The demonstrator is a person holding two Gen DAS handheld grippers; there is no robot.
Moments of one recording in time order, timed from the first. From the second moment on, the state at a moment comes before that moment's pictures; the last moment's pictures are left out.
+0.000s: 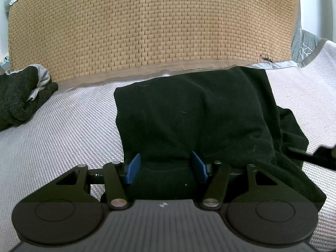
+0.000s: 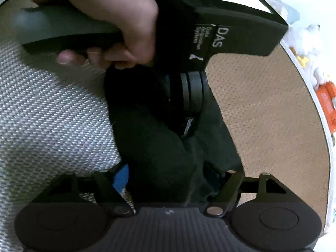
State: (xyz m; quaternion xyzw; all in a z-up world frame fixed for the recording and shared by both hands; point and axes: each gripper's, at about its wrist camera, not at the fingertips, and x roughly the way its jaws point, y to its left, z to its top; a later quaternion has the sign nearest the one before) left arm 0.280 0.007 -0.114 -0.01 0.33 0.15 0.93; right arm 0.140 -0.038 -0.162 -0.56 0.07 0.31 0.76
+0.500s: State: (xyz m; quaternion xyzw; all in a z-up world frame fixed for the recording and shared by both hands) left arm 0.280 0.008 -0.115 -0.02 0.34 0.14 0.93; right arm 0.167 0.002 -0.151 -0.58 0.07 0.33 0.74
